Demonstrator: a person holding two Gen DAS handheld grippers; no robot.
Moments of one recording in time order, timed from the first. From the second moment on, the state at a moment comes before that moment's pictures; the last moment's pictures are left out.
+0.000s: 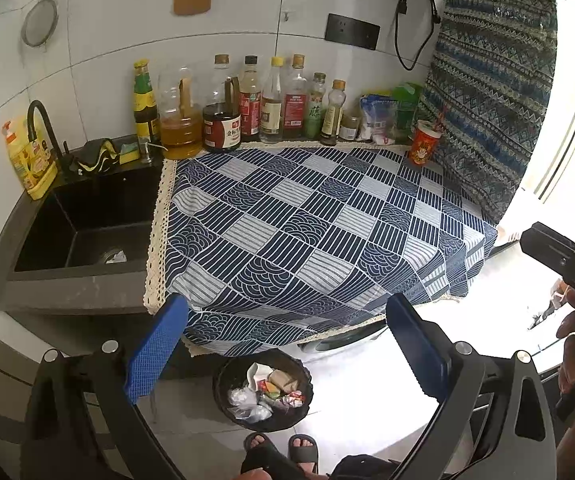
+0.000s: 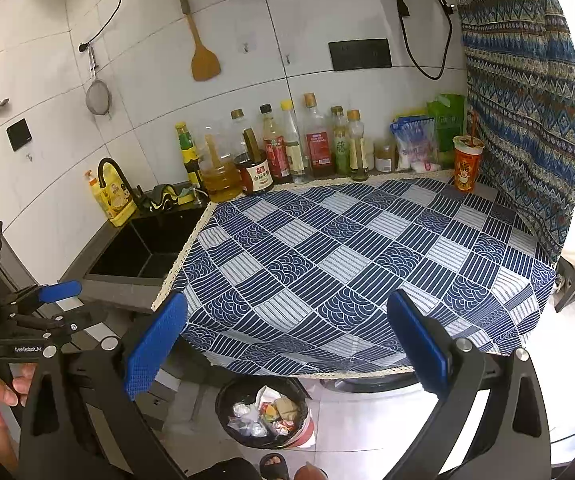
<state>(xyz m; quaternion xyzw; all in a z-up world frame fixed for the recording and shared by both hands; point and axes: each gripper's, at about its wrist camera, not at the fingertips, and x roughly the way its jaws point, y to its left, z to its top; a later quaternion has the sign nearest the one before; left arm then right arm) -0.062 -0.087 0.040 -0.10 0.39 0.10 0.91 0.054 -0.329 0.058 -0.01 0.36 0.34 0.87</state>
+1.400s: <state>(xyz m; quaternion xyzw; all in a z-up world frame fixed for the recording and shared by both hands) -0.056 -0.093 0.049 -0.11 0.39 0.10 0.91 0.062 -0.328 0.055 -0.01 0.35 0.34 0.87</state>
